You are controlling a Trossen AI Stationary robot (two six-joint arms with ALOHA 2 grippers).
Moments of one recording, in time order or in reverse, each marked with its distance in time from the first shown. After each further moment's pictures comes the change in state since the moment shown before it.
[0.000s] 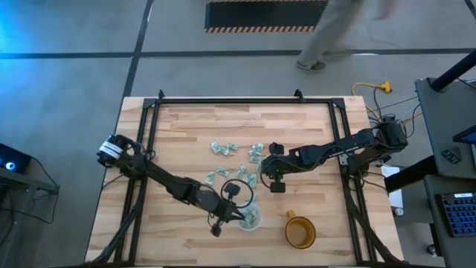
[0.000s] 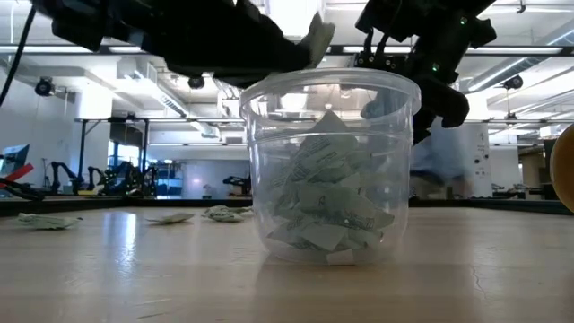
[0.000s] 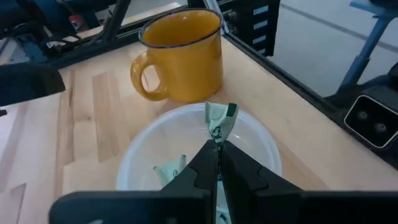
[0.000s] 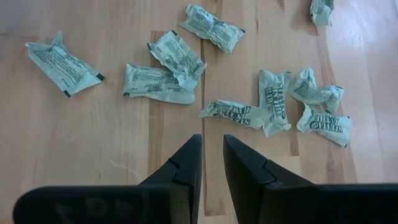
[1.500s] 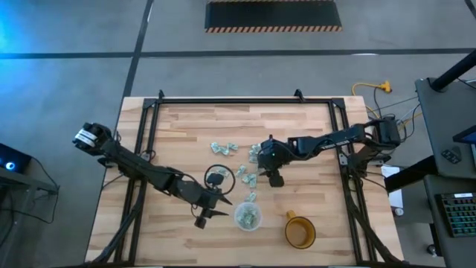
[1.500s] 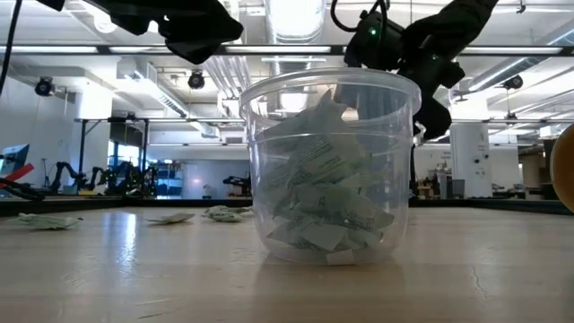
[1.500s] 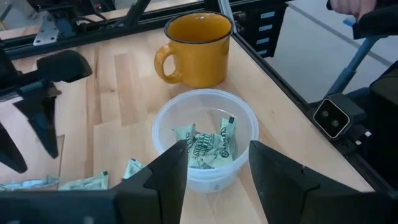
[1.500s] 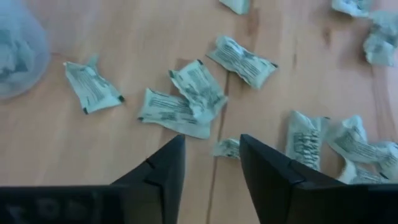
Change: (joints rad) left arm -0.011 -0.315 -0.095 -0.273 -0.037 -0.139; right arm -0.181 0.062 -0.064 0.244 -0.364 -0.206
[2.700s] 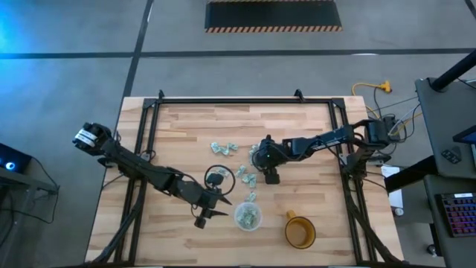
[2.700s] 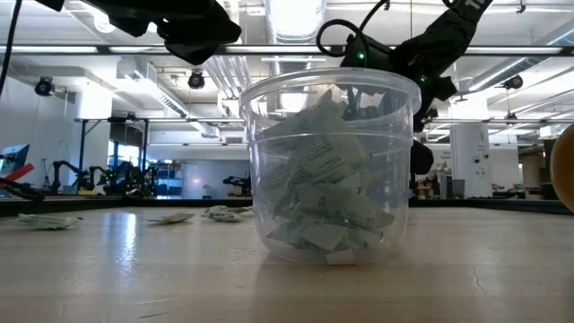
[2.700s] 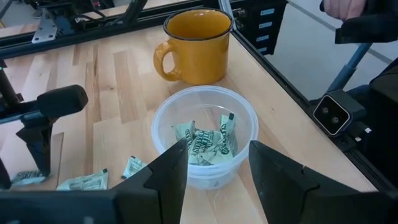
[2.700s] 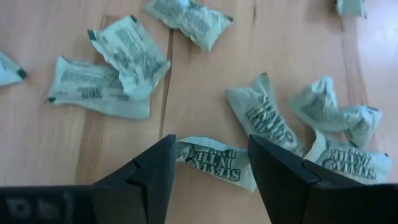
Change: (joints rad) left arm -0.001 0.000 -0.002 -0.009 0.002 0.001; right arm -0.008 0.103 0.026 -0.013 0.164 0.003
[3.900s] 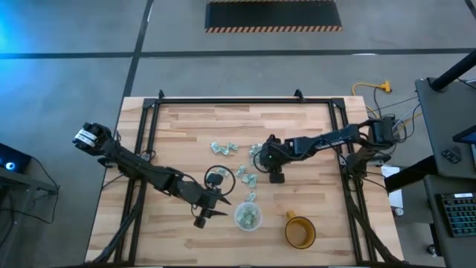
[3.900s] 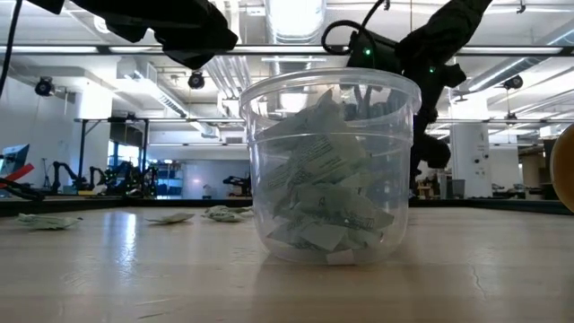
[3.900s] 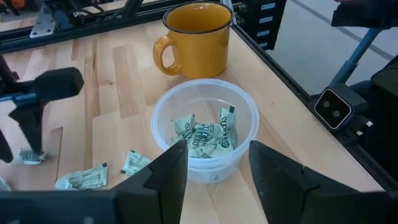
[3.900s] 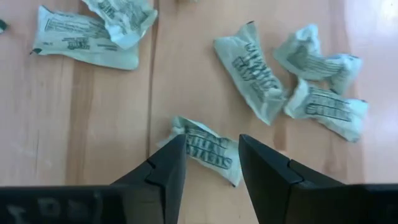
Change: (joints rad) left arm 0.001 0.000 -0.009 -0.004 0.001 -0.001; right arm 0.010 -0.046 0.006 -0.157 0.068 0.024
